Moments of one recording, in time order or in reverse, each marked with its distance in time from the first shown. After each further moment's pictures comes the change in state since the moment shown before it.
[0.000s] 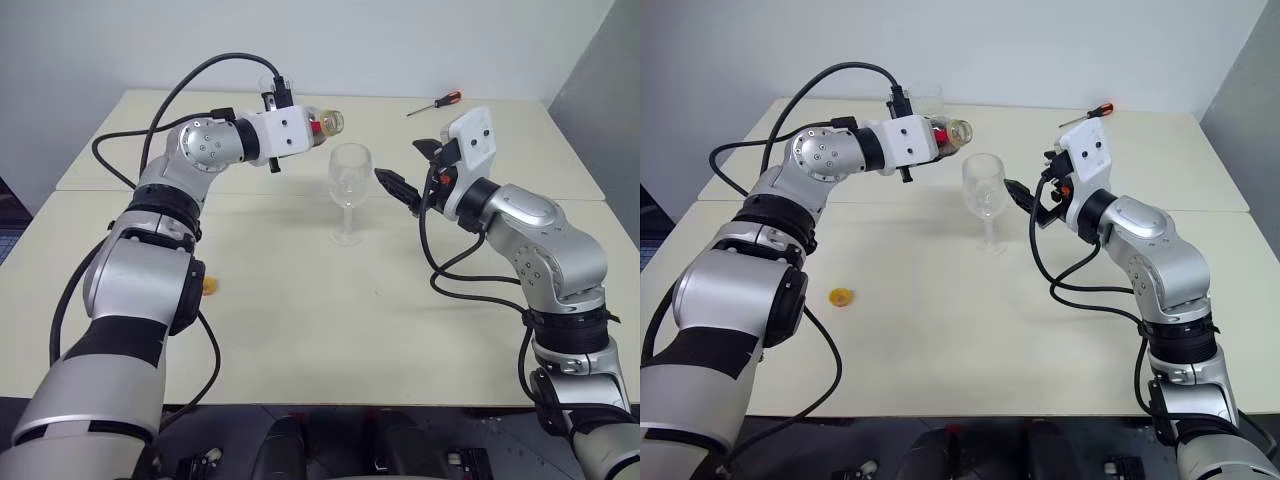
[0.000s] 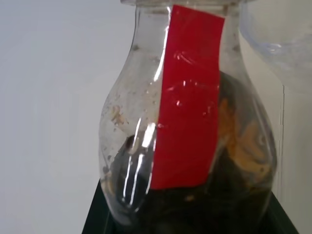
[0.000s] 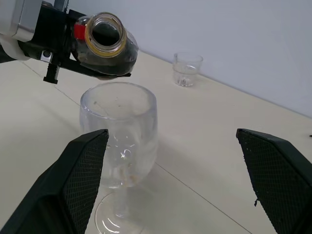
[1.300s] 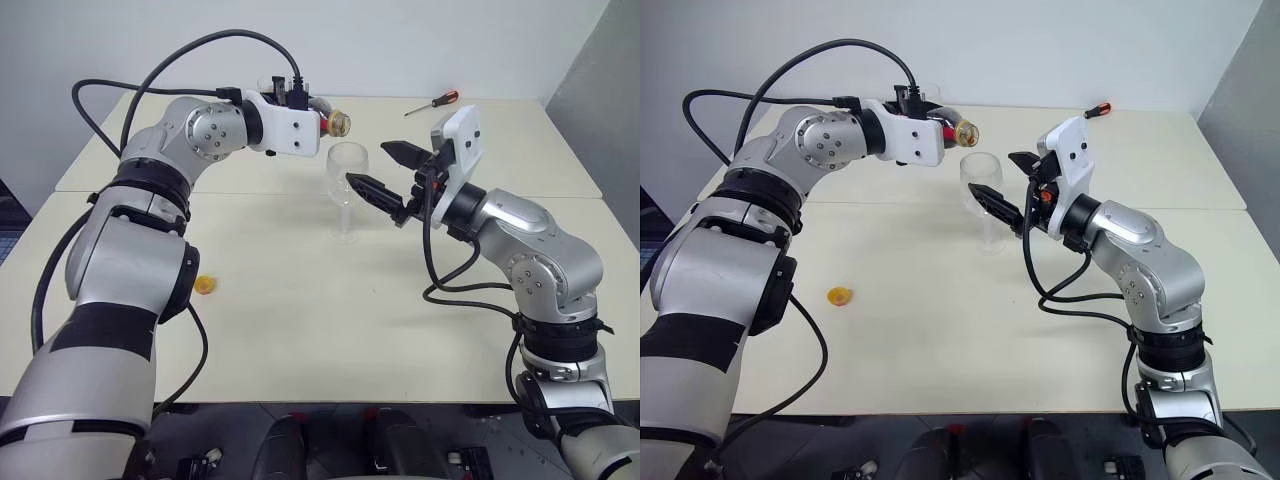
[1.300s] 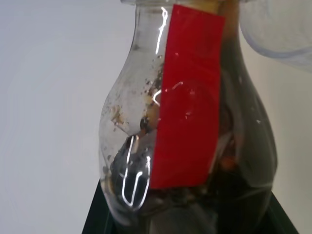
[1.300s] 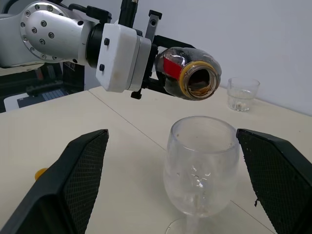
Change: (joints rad) left arm -0.087 0.030 -0.149 0.030 0.198 -0.080 0.182; right arm 0.011 0.075 -0.019 -0.095 0.138 0.042 0.057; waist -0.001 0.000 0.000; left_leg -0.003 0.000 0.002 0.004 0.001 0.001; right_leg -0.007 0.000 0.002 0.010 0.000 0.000
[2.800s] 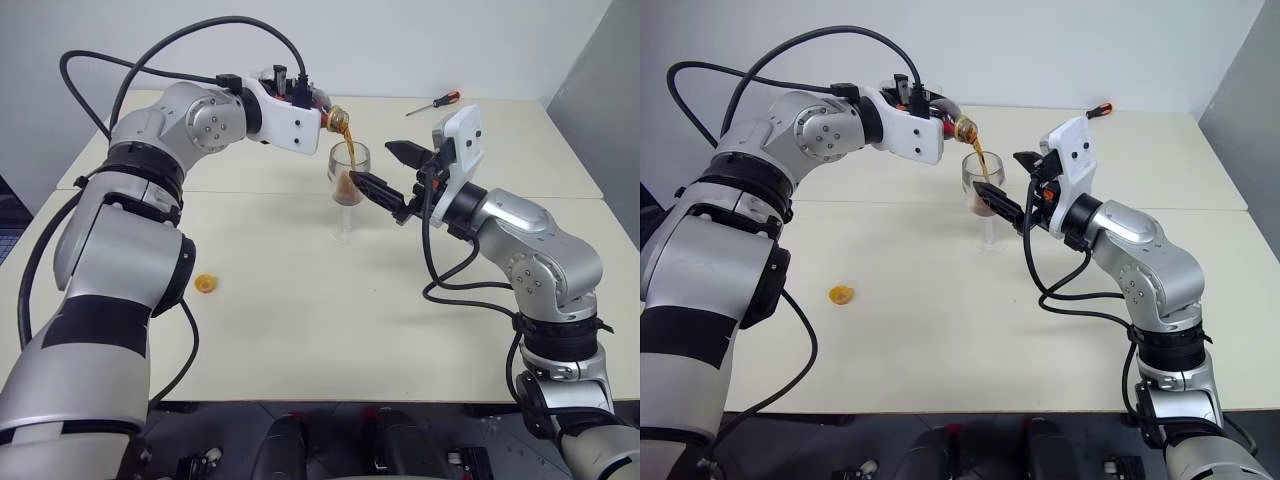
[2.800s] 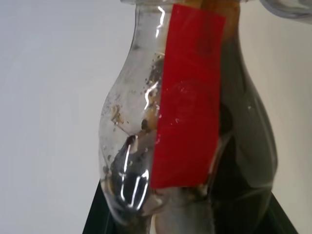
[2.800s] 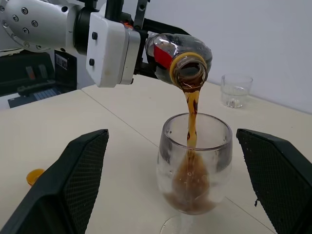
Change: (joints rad) left arm -0.059 0.018 -0.068 0.011 0.087 0.001 0.098; right arm 0.000 -0.001 -0.002 0.013 -0.004 -0.001 -0.024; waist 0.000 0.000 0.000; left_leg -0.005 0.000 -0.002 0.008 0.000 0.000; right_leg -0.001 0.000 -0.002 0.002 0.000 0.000
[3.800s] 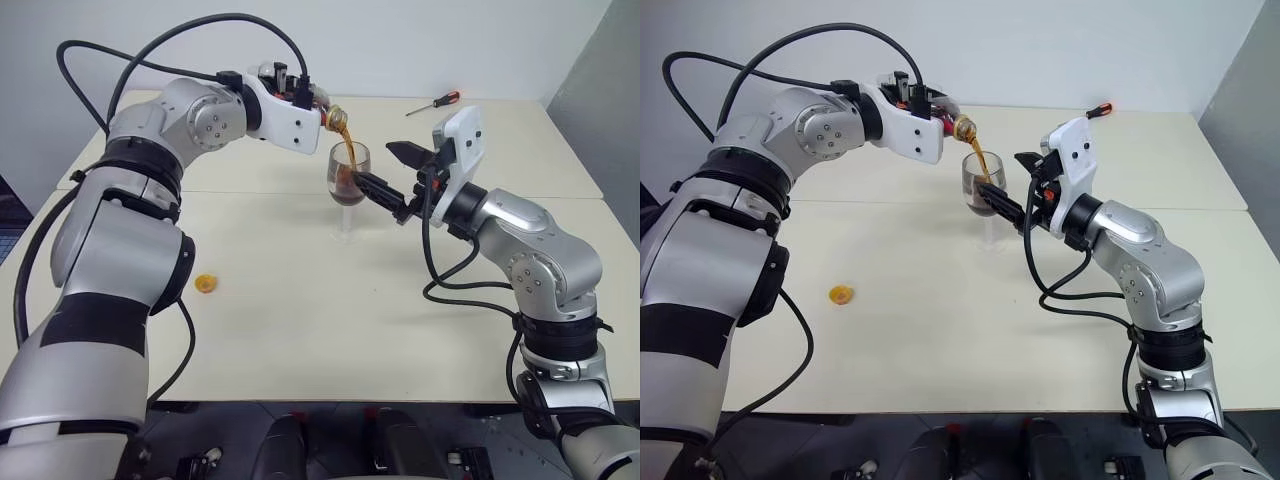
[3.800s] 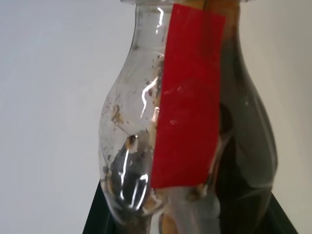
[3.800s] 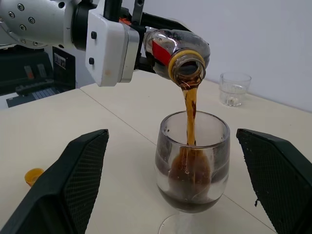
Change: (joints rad) left arm -0.021 0.004 -0.038 0.005 0.042 0.017 0.053; right arm 0.000 -0.002 0.000 0.008 -0.001 -0.002 0.000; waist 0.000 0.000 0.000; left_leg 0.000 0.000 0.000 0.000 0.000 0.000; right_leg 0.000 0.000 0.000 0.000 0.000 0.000
